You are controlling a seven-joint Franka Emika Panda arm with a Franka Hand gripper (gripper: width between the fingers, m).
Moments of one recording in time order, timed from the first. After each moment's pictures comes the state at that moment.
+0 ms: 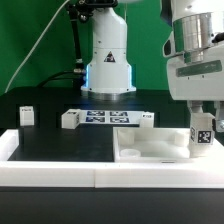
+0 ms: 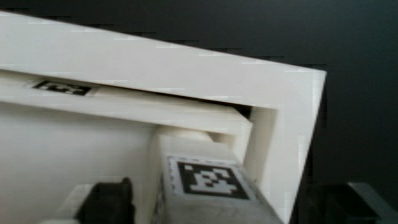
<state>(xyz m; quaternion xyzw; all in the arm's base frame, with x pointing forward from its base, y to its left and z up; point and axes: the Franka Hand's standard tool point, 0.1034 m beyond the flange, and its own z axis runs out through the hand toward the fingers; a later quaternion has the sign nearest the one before) 0.612 0.121 0.072 -0.81 0.57 -0.05 0.11</state>
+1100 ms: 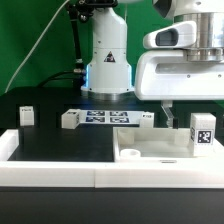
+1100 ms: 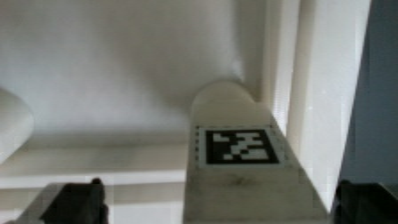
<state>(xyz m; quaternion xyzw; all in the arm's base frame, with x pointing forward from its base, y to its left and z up) 0.611 0.107 0.073 -1.00 0.01 -0.06 0.01</state>
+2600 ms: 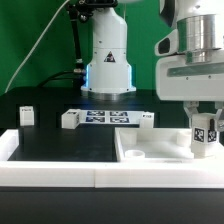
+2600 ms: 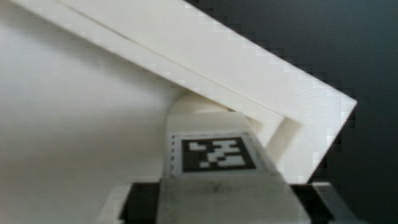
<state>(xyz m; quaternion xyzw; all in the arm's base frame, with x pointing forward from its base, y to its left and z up) 0.607 0.121 0.069 -0.82 0.57 -0.07 0.08</state>
